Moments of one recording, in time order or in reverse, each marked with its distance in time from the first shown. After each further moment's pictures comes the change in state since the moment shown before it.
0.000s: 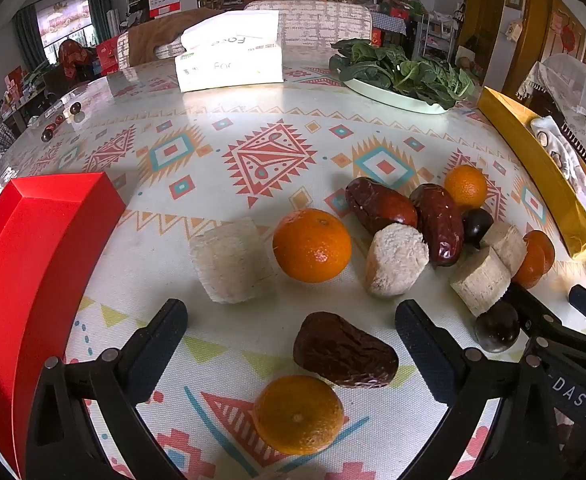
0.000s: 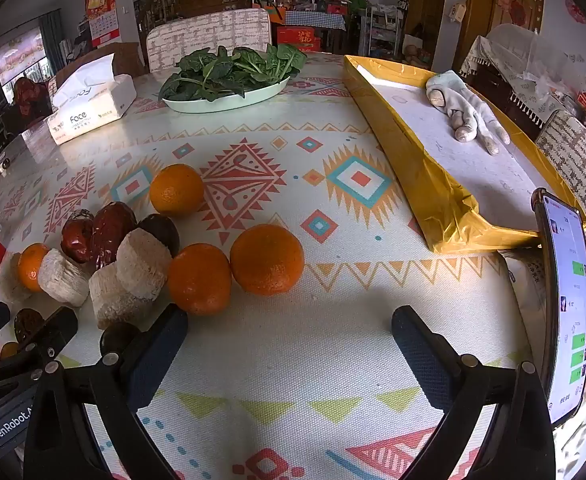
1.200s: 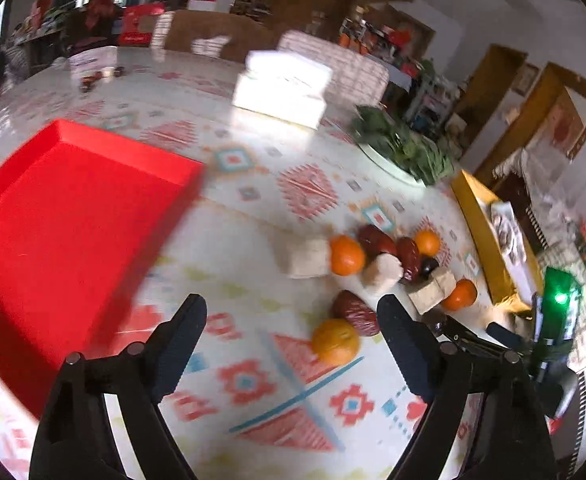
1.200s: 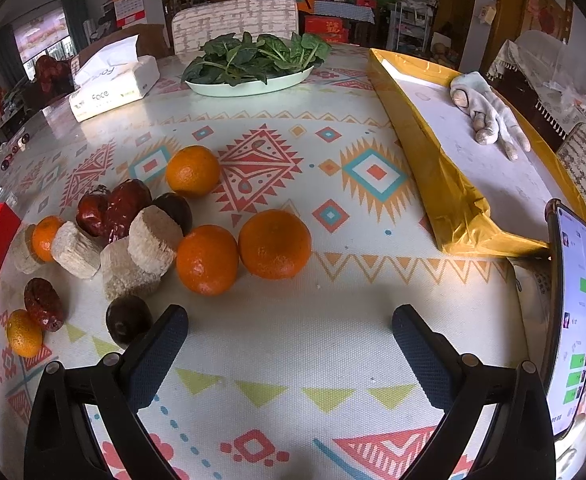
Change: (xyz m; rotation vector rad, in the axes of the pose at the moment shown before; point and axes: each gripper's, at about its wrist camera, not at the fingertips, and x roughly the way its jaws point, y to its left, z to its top) left arm -0.087 0.087 -0.021 -0.255 -0.090 -0.198; right arm -0.003 -0.003 -0.001 -0.081 0.051 0.066
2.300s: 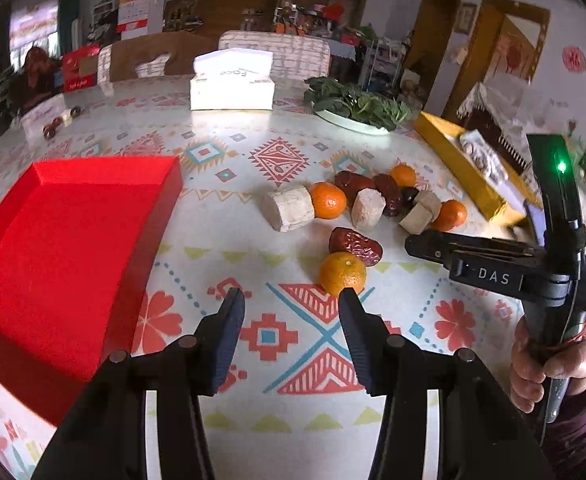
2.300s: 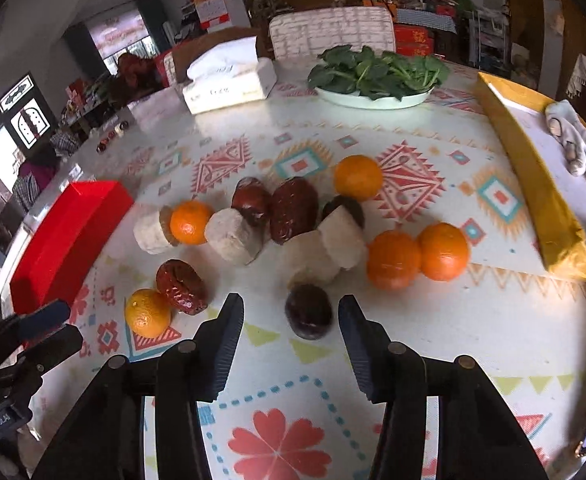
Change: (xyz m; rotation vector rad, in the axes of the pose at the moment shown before) left arm -0.002 -0.008 -0.034 0.310 0.031 -0.035; right arm -0.017 0.059 -0.005 -0.099 -0.027 0.319
